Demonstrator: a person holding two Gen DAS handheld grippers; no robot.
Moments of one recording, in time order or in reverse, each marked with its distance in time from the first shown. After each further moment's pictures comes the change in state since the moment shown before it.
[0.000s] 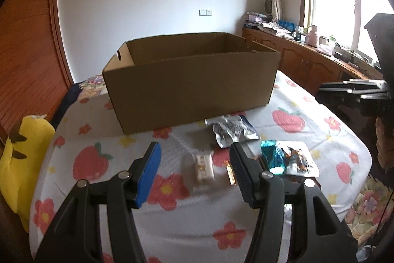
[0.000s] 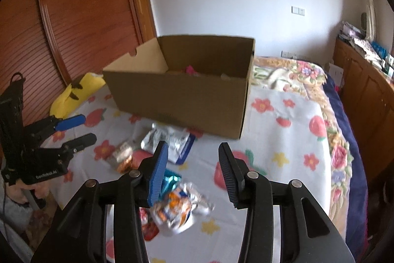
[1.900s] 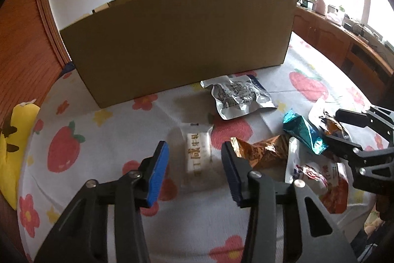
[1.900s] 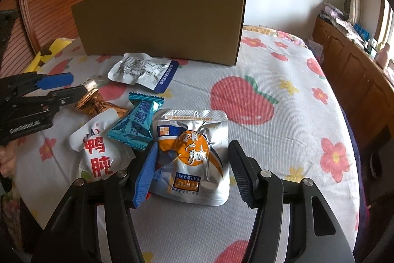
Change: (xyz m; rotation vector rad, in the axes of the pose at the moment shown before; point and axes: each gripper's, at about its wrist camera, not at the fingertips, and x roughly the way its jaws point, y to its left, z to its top) left arm 0.072 -0.015 -0.010 0.036 0.220 0.031; right arm 0.057 0.014 -0.077 0.023 0.137 -0.175
